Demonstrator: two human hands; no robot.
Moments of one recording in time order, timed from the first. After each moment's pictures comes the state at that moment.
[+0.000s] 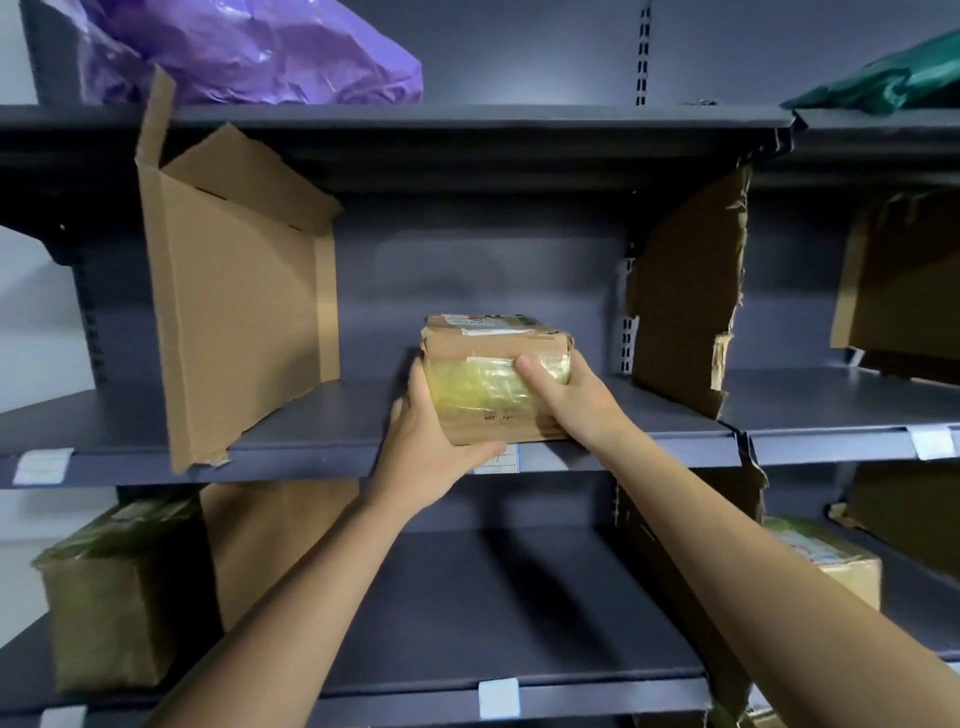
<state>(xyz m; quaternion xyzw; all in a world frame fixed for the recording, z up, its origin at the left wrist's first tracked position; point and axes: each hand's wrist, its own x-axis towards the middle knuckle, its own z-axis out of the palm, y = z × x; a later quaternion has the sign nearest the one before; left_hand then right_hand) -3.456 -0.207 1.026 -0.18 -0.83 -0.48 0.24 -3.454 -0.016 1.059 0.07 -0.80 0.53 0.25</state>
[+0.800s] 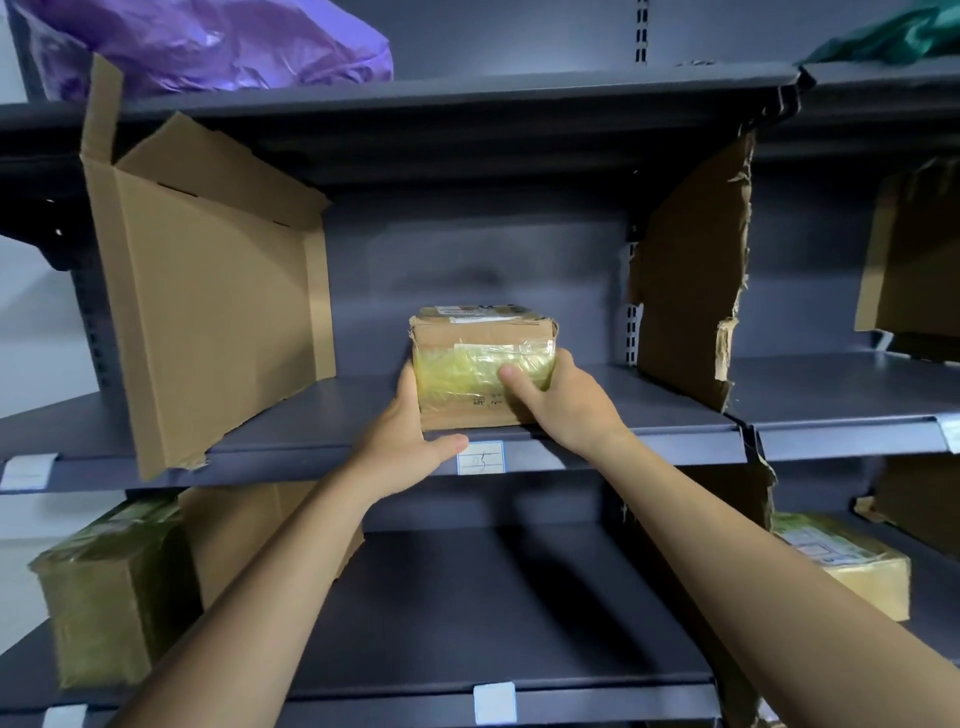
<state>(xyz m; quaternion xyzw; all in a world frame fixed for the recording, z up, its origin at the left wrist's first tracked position) -3.477 -0.213 1.034 -0.20 -0.88 -0.40 0.14 -3.462 -0.010 1.055 0.01 -0.90 0.35 0.26</state>
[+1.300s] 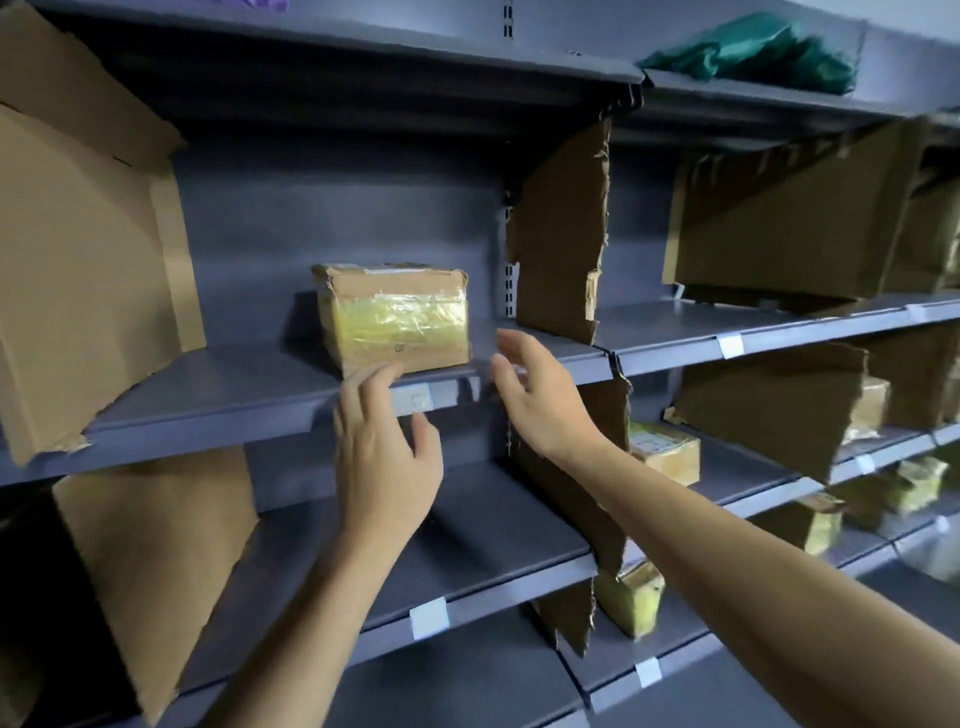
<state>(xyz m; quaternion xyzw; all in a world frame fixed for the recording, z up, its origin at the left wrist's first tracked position) -3.390 -0.184 0.984 -0.27 -0.74 -0.47 0.41 -3.364 -0.021 1.018 -0.01 -0.86 0.36 0.37</state>
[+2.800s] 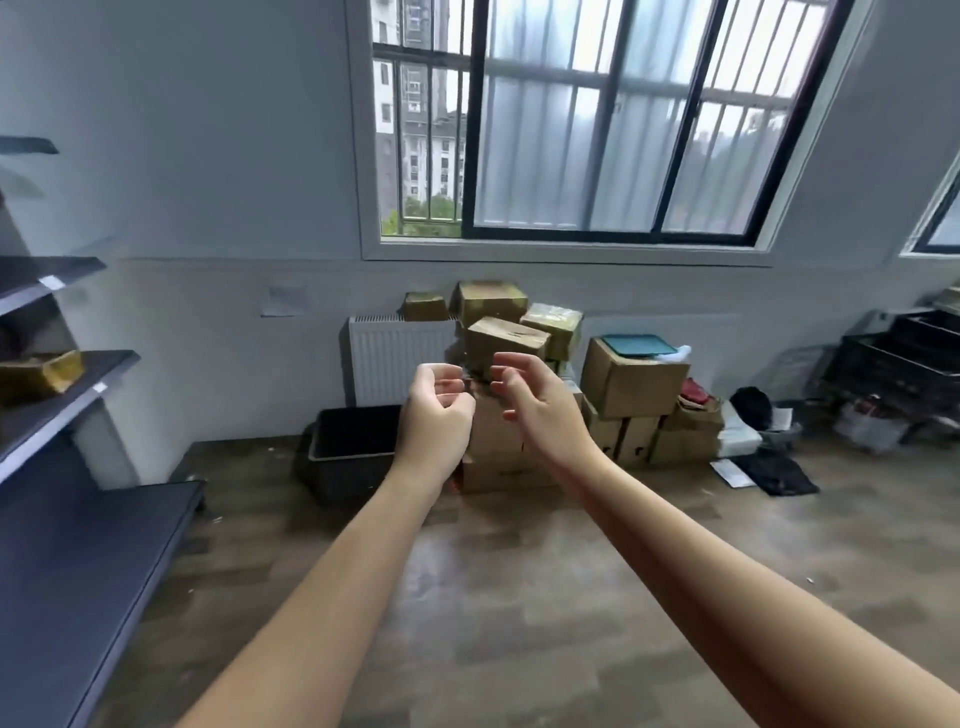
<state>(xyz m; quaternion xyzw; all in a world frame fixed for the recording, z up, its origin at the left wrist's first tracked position) -2.521 0.691 0.875 -0.58 -0.43 -0.53 -0.44 -2.396 0.673 0.874 -0.58 -0.55 0.23 0.55</state>
